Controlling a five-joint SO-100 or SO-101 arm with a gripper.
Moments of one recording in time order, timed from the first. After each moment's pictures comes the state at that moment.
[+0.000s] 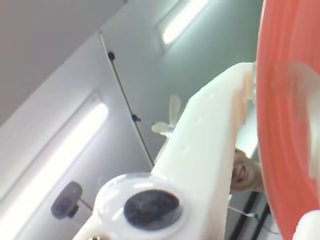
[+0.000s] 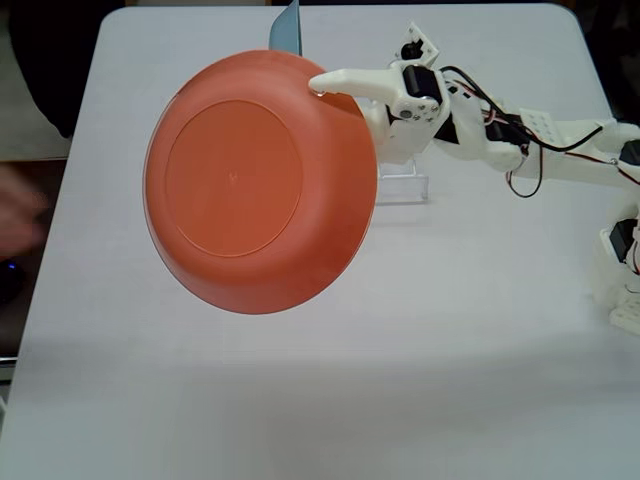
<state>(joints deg) -11.3 95.1 70.8 -15.2 -4.7</state>
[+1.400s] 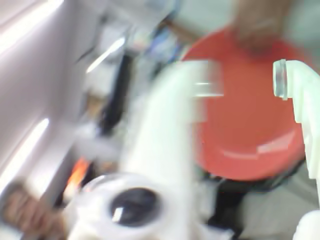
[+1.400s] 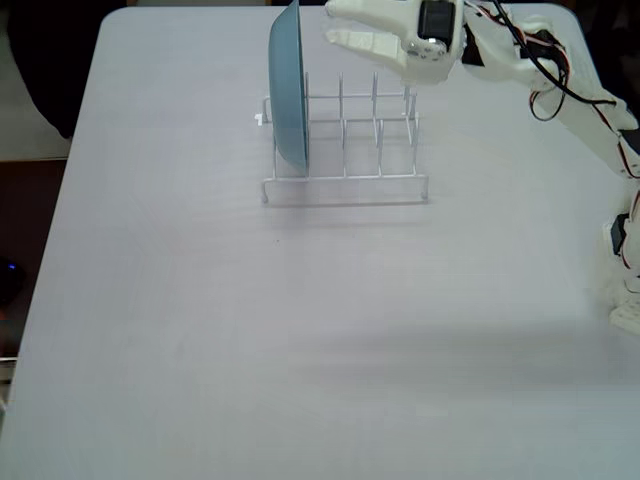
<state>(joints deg) 3.4 91.9 42.2 33.0 -28.2</state>
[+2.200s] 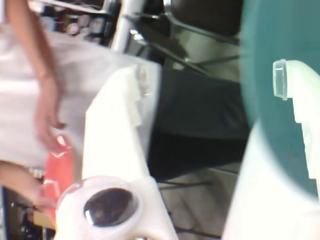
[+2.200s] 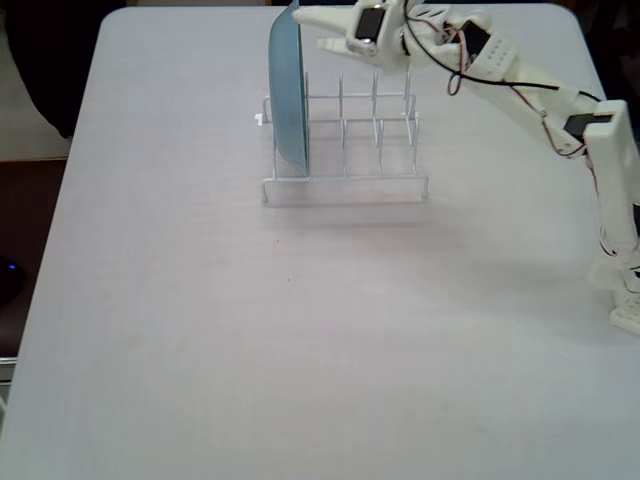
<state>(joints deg) 22.6 67.6 35.9 36.1 -33.0</state>
